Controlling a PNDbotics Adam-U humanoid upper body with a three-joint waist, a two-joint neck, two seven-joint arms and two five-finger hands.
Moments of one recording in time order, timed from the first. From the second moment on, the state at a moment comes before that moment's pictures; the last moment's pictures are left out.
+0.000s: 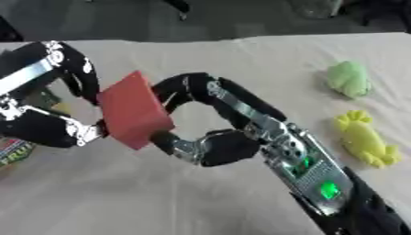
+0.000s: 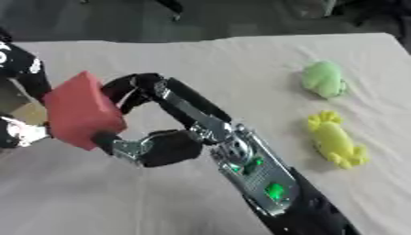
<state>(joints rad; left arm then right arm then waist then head) -0.79 0.74 -0.44 -1.94 -0.18 0.37 -0.31 -0.61 -0.28 0.45 -1.93 0.12 0.13 0.22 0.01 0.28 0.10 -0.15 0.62</state>
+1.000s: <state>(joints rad) -0.81 0.71 -0.46 -1.94 -0.23 0.29 -0.43 -0.62 -0.26 0.48 -1.94 0.07 0.15 0.21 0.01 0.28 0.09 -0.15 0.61</state>
